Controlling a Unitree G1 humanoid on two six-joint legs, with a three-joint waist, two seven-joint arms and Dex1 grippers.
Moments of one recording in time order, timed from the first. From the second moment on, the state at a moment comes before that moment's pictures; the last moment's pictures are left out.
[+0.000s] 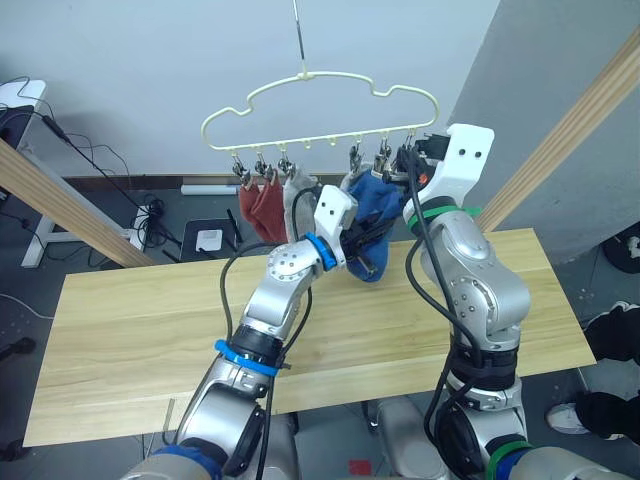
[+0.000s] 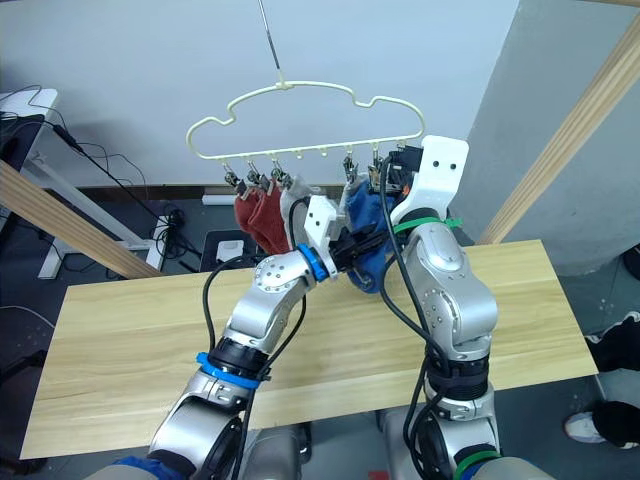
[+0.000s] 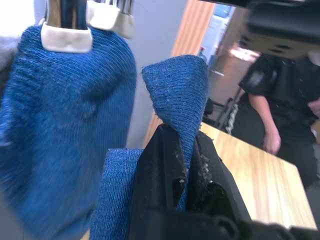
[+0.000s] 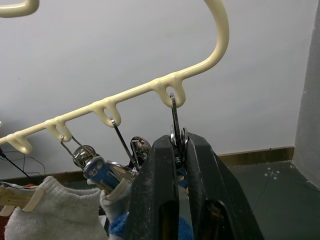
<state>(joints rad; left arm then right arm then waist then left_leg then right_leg) -0.65 0.08 -0.19 0.26 -0.13 0.07 -0.65 -0.65 0.10 -0.04 -0.39 0.25 0.77 -0.18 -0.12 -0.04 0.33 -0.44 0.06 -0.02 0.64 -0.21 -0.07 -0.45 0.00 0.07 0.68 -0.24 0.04</state>
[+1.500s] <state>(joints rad) -0.74 0.00 -0.11 0.36 -0.15 0.09 -0.54 -0.65 0.10 -0.06 -0.46 0.25 0.79 -0.18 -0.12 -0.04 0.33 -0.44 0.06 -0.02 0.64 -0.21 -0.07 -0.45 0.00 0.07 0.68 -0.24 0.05</state>
